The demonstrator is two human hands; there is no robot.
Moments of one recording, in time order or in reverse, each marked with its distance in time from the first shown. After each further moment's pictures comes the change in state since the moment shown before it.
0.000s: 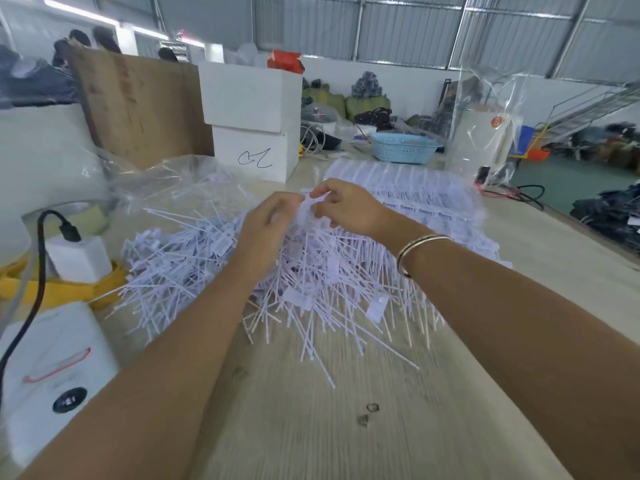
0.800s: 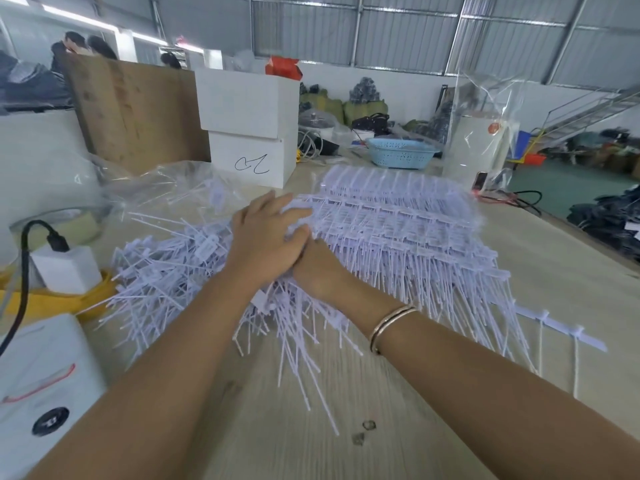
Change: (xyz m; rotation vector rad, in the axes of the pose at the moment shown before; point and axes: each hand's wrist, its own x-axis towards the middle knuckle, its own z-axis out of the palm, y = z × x) left_hand 0.006 0.003 0.005 0.759 -0.103 0.138; right_hand -0.021 0.004 0.073 -0.272 -0.137 0.014
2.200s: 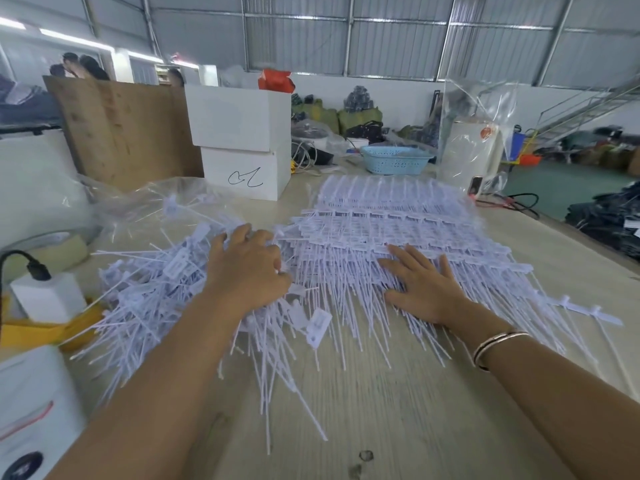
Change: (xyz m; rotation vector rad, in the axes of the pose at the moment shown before) left_hand -0.004 -0.007 -0.007 0.426 -0.324 -0.092; right_hand -0.035 0.178 -0.044 -0.451 0.075 0.138
